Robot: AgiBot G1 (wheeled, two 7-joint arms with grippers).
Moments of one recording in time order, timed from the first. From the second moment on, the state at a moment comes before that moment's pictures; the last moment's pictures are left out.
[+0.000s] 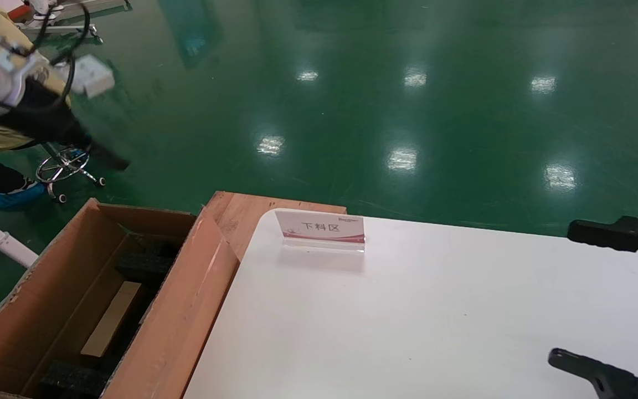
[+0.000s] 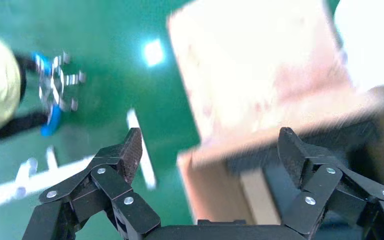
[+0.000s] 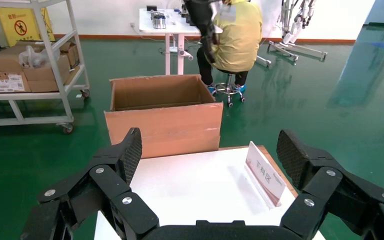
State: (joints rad) left arm -2.31 0.81 2.18 -0.36 1.19 1.11 -0.75; right arm 1.08 -0.60 -0.30 1.28 -0.72 -1.49 0.18
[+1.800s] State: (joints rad) left arm -1.41 0.66 0.77 -1.06 0.84 1.38 -0.33; right arm 1.08 -0.61 -0.29 1.28 -0.72 -1.49 0.18
